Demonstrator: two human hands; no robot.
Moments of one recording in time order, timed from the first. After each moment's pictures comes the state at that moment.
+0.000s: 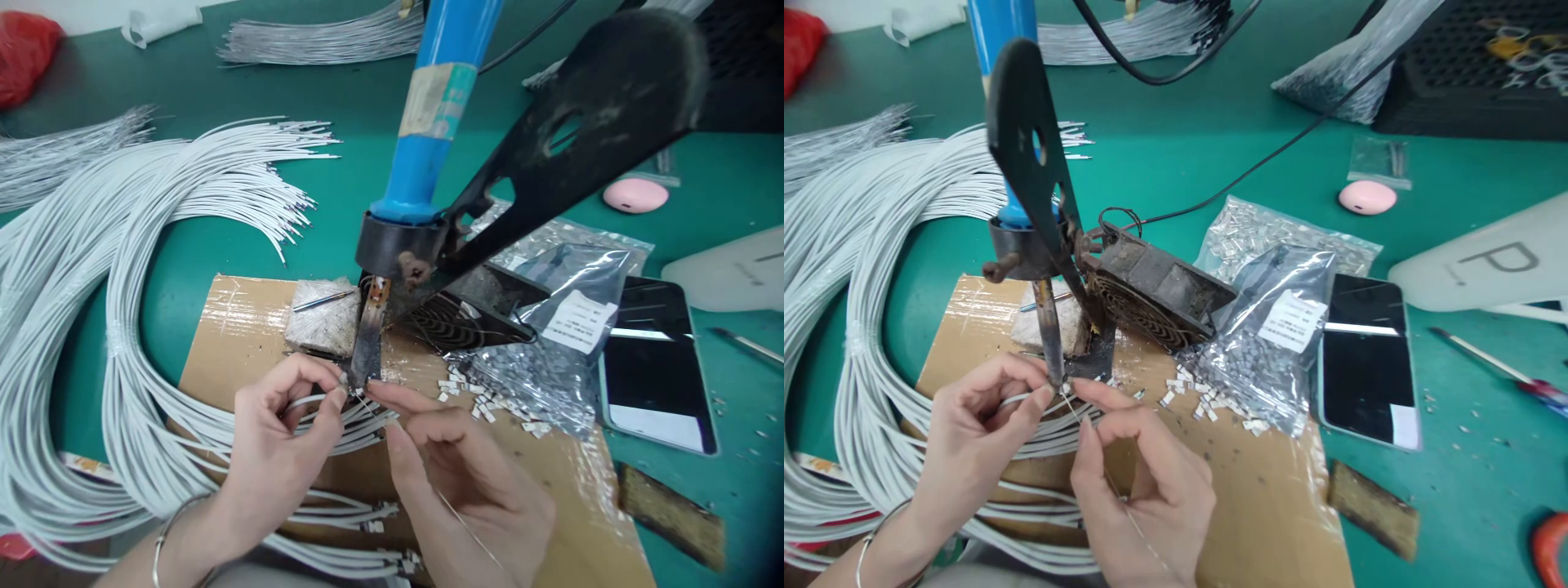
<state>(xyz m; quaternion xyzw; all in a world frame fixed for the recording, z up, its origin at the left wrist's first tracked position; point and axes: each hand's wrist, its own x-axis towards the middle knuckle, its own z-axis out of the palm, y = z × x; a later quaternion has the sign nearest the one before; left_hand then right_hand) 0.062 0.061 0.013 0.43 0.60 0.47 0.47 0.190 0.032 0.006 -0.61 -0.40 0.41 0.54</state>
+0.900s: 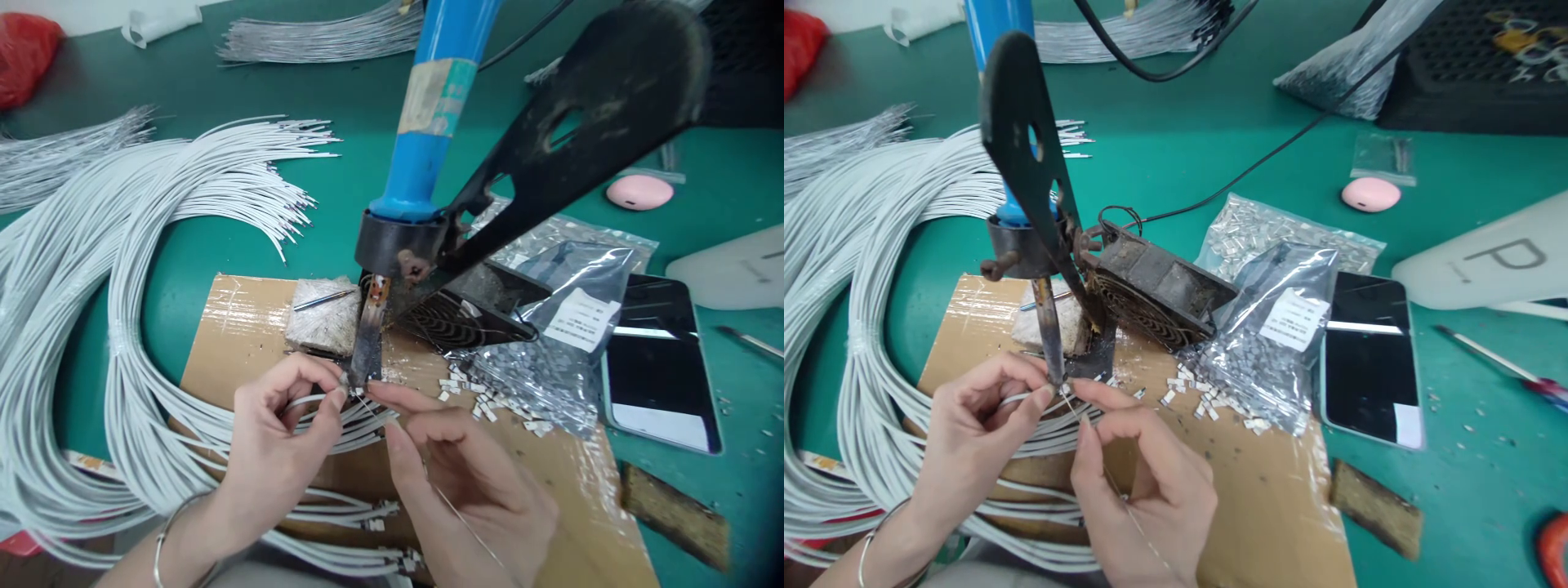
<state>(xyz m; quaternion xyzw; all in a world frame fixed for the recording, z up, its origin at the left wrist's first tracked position) 0.060 0.062 0.018 0.45 0.61 0.46 0.47 0.193 0.032 0.005 -0.61 -0.40 0.41 0.55</state>
